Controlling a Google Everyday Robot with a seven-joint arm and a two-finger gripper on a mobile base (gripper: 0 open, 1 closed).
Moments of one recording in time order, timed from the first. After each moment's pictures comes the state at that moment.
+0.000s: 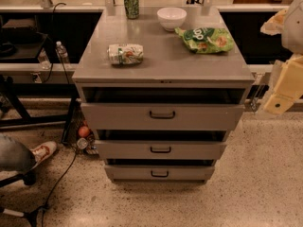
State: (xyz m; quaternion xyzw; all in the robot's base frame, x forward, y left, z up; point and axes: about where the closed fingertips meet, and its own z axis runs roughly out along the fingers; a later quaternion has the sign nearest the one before) arm 0.436 -0.206 1.008 -0.60 0.77 -0.07 0.20
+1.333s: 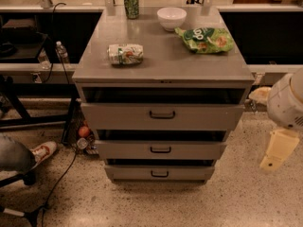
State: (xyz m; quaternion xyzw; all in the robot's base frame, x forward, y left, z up) arm 0.413 -0.235 0.865 -0.62 0.77 -0.01 0.15
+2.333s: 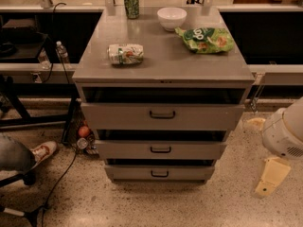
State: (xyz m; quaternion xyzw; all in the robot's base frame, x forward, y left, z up) arm 0.391 -0.244 0.786 -0.61 0.78 0.06 0.13
